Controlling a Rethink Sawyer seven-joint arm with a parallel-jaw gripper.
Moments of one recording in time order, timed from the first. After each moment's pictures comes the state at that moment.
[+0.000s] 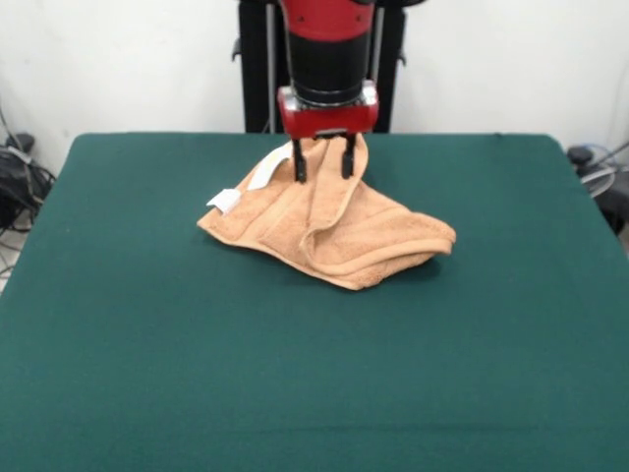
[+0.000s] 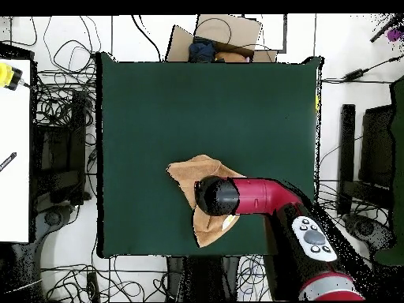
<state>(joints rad) -0.50 -0.68 0.25 1.91 -0.38 0.45 1.58</state>
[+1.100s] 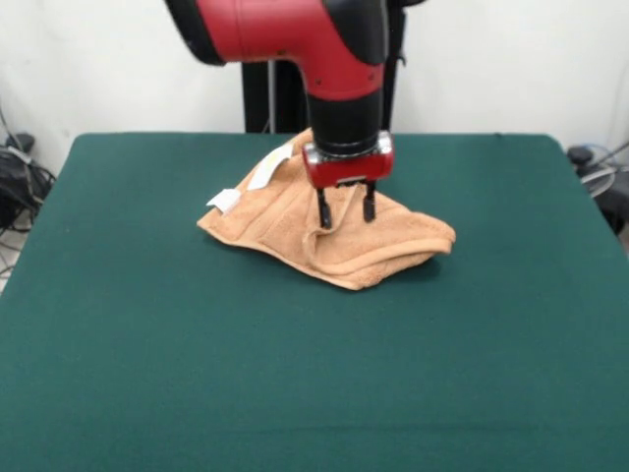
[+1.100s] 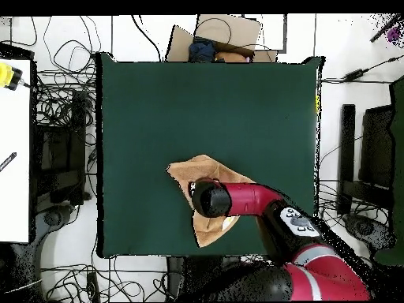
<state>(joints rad) -0.51 -0.49 0.25 1.89 -0.40 0.24 1.58</state>
